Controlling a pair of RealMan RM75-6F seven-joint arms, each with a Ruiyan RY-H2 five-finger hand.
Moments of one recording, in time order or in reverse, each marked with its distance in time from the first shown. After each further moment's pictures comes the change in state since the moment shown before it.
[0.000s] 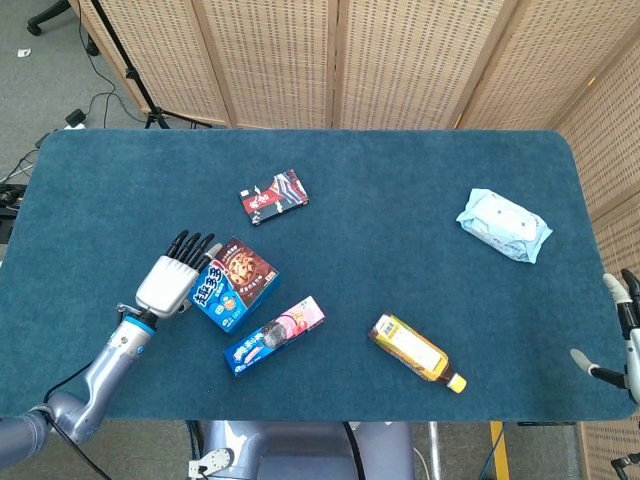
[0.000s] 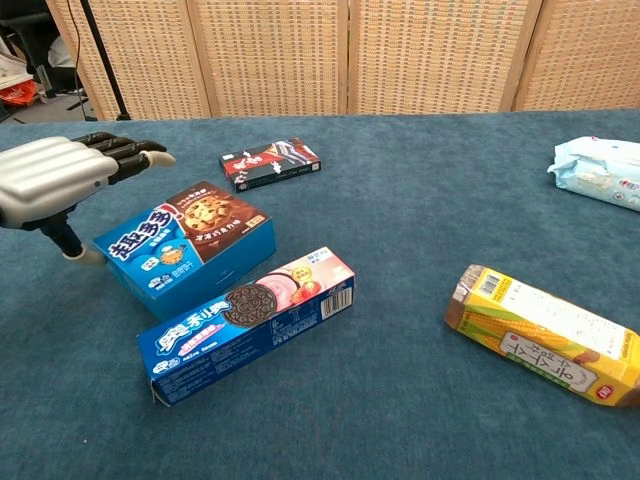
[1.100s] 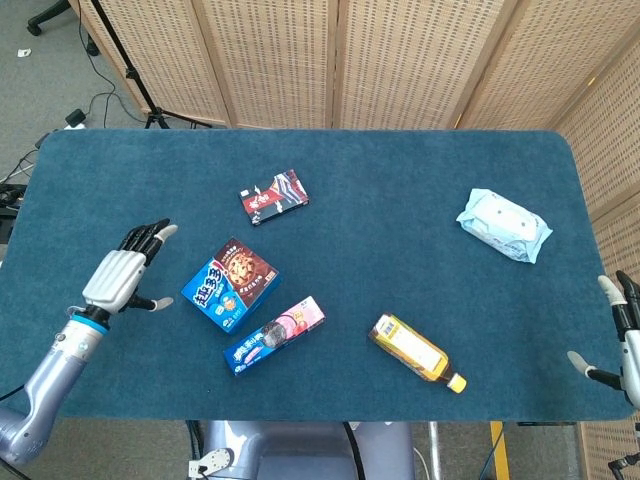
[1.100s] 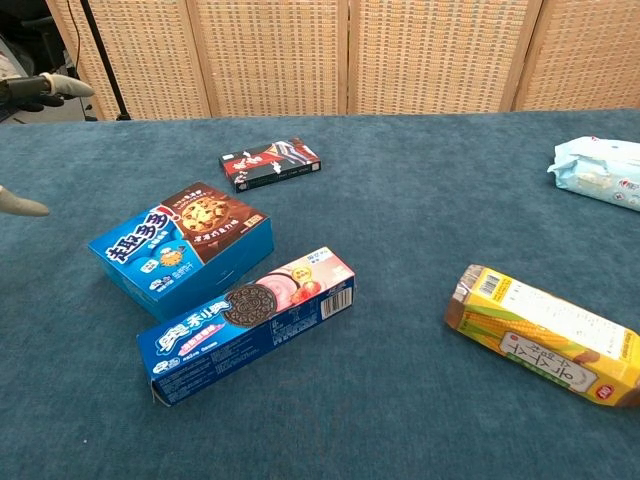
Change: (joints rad) left arm 0.091 0.347 -0.015 -0.350 -0.064 -0.007 -0.473; right arm 0.000 -0.005 -0.008 -0.005 -0.014 0.003 -0.028
